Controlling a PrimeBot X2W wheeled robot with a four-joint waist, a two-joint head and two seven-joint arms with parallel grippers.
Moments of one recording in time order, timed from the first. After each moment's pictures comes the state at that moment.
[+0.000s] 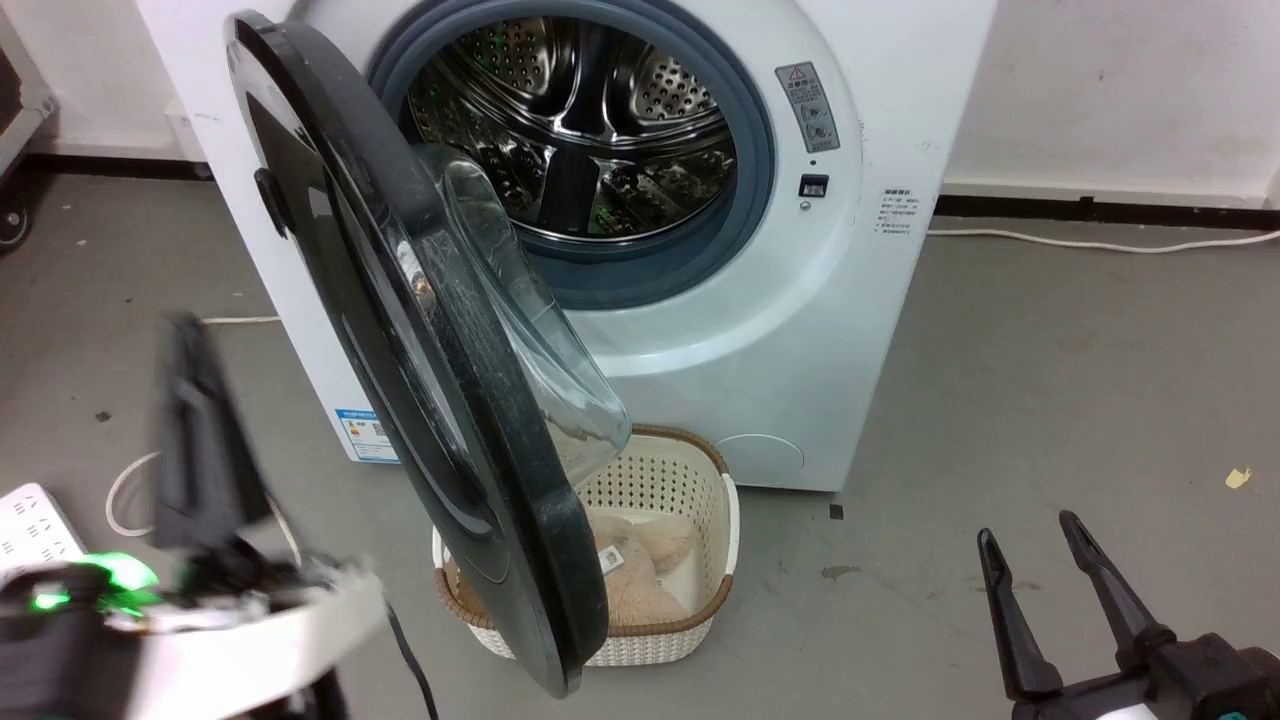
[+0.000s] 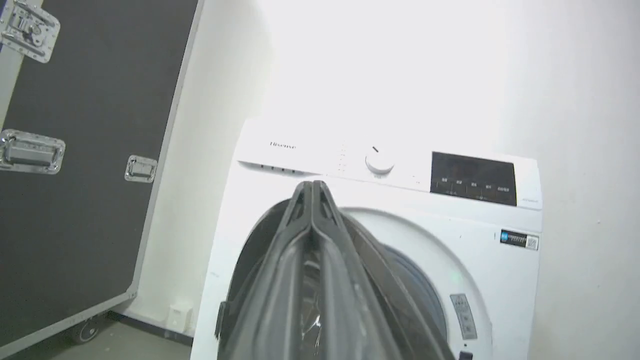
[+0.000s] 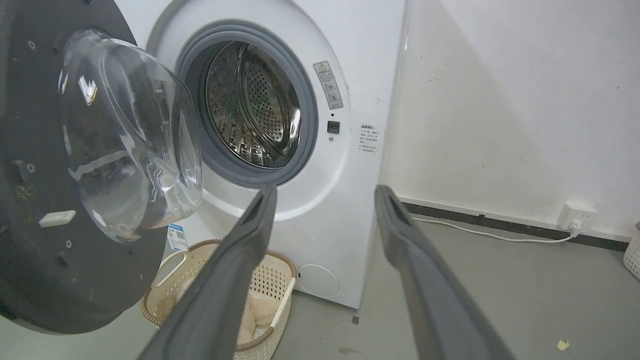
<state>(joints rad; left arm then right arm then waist) -0.03 0.05 0.00 -0.41 -0.19 0.13 -0.26 0.11 -0.06 -0.03 -0.05 0.03 0.13 -0.26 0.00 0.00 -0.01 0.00</state>
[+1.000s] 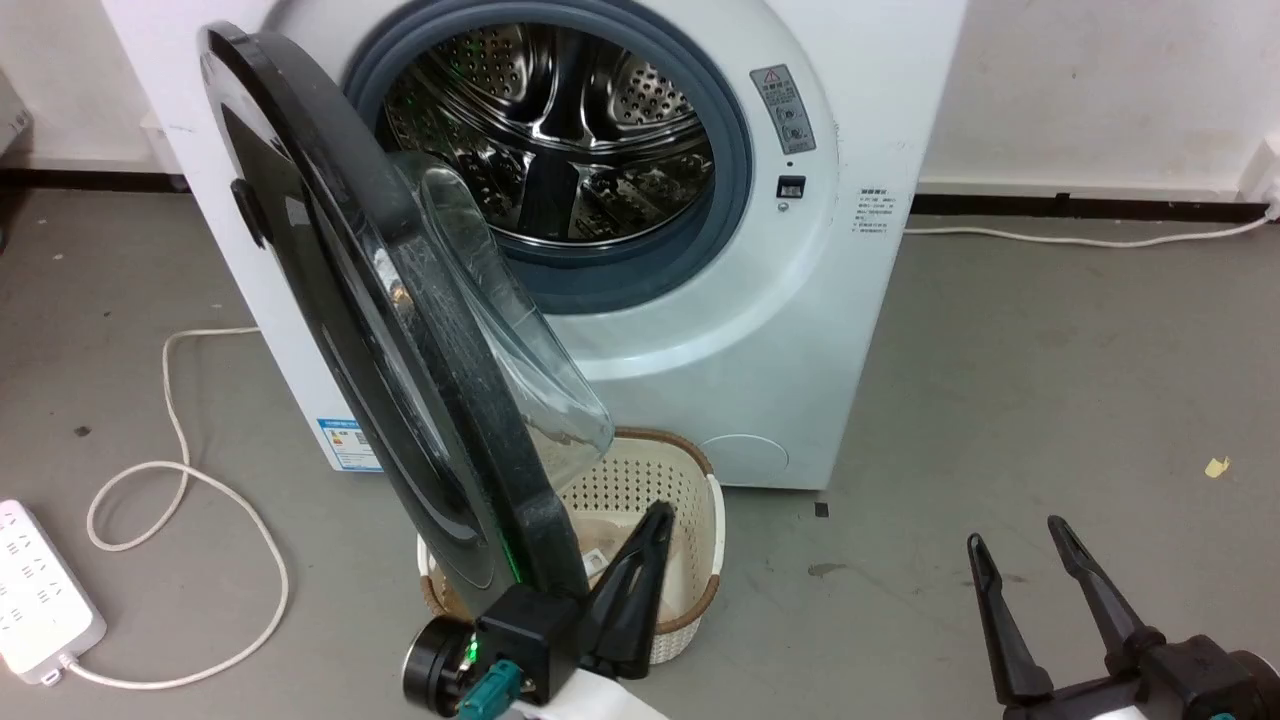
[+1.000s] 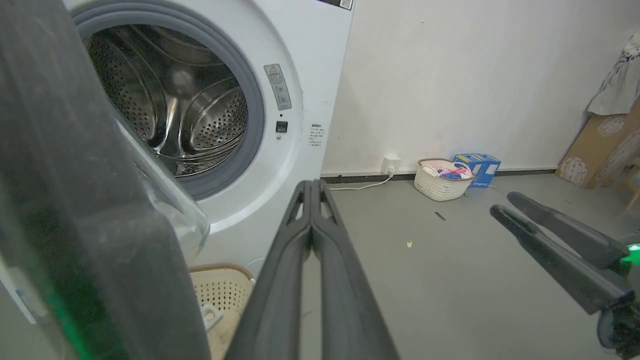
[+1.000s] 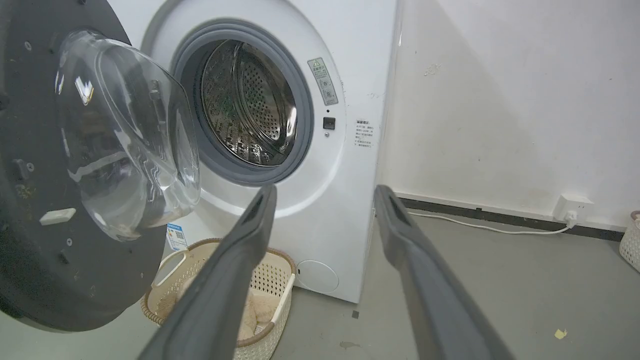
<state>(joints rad) -0.01 0.05 -0.49 -0.17 -0.23 0.09 -0.03 0.11 -0.05 -0.01 -0.03 0.04 0.13 -0.26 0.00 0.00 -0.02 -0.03</state>
